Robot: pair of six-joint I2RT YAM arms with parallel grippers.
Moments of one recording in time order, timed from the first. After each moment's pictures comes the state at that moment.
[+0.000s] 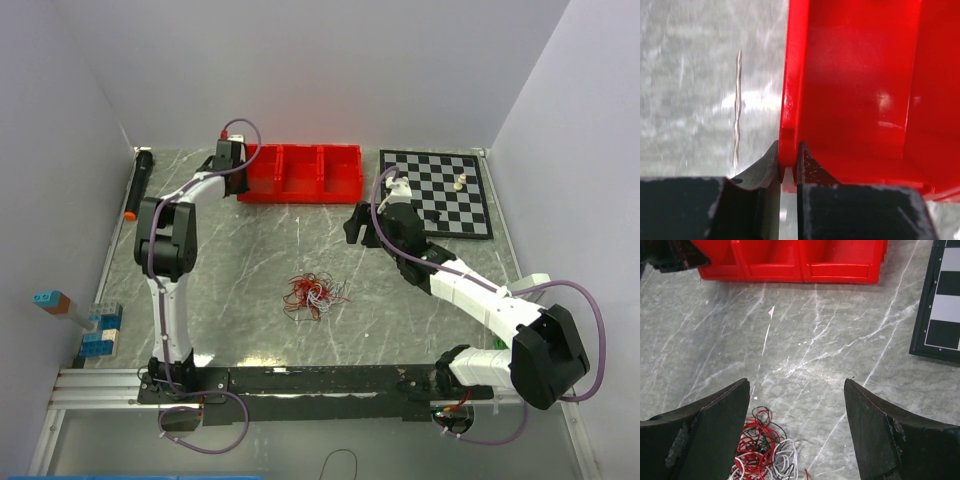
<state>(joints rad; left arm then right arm) -0.18 2.21 1.71 -0.26 -0.16 -0.17 0.57 1.23 0.79 0.04 0.16 0.47</state>
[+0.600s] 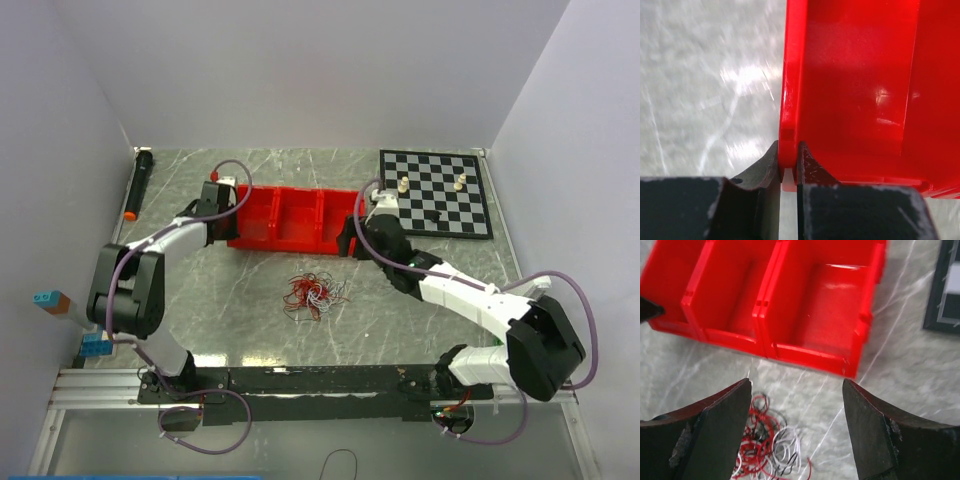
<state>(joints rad) -0.22 1.68 1.03 -0.21 -0.13 -0.18 0.64 1.25 0.75 0.03 0.25 0.50</state>
